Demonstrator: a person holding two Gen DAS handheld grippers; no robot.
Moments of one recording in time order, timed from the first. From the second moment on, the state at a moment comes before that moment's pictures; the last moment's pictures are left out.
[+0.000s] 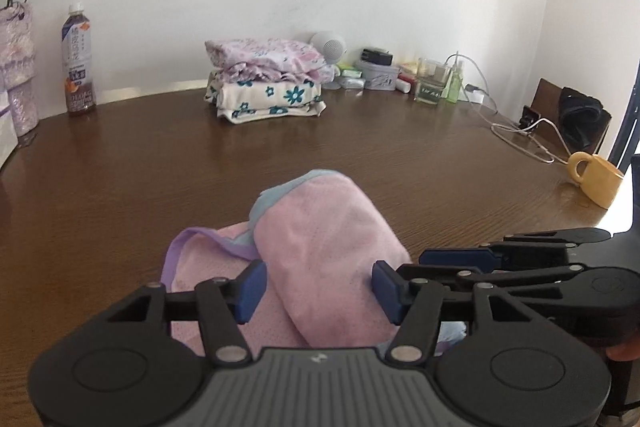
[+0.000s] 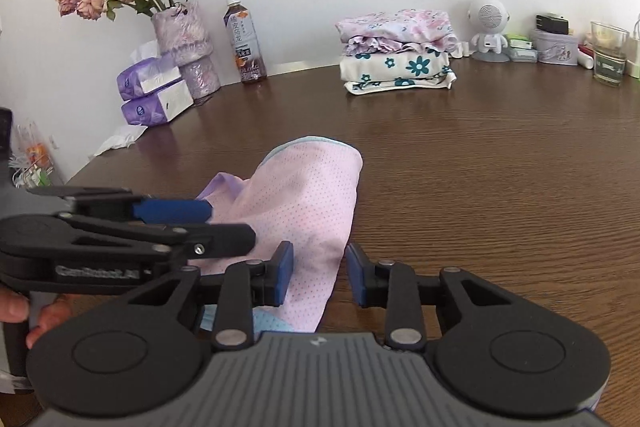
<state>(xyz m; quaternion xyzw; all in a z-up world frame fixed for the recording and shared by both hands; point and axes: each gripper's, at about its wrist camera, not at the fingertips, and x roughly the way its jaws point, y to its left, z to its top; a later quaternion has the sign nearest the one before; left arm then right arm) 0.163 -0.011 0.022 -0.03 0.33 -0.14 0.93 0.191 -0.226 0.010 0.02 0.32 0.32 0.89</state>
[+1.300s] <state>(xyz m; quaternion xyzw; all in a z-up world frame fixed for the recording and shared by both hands) 0.161 0.086 0.025 -0.18 0.31 -0.13 0.92 0.229 -0.260 0.017 0.14 0.37 0.32 0.86</state>
